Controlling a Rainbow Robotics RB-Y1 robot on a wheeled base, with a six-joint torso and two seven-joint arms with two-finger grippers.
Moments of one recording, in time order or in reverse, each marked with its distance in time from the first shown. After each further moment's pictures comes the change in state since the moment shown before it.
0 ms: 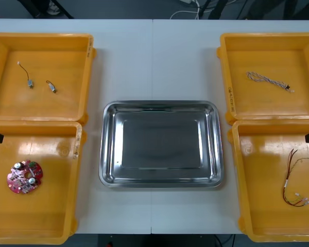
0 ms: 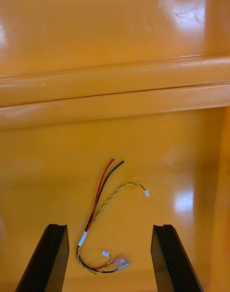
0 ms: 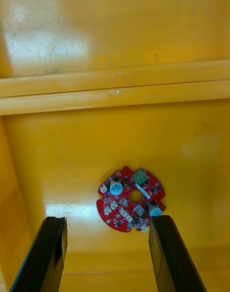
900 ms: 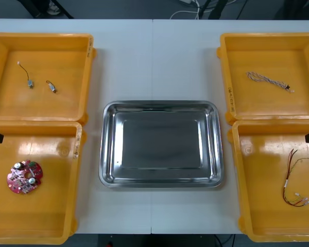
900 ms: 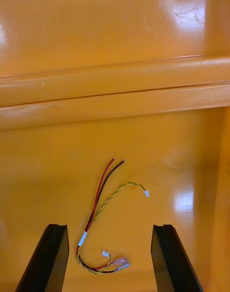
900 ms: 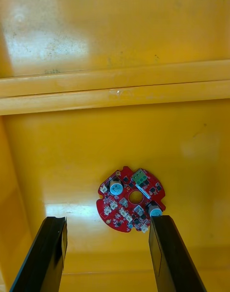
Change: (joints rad) right arm 0.000 0.000 0.000 0.000 0.000 0.000 0.000; left arm 0.000 0.000 0.000 0.000 0.000 0.000 0.000
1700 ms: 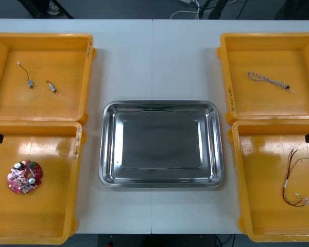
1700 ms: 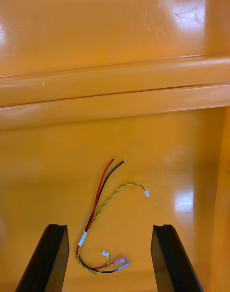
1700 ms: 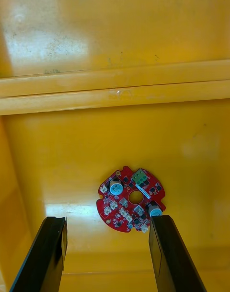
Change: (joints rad) right arm 0.000 0.000 0.000 0.000 0.000 0.000 0.000; left arm 0.000 0.000 0.000 0.000 0.000 0.000 0.000
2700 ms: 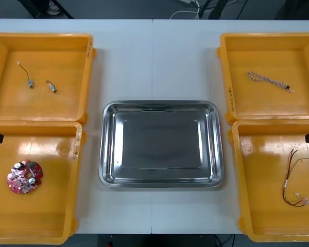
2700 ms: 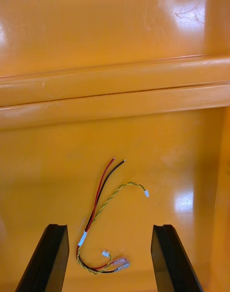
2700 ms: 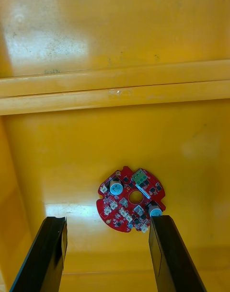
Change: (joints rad) right arm 0.000 0.000 0.000 0.000 0.000 0.000 0.000; left arm 0.000 0.000 0.000 0.000 0.000 0.000 0.000
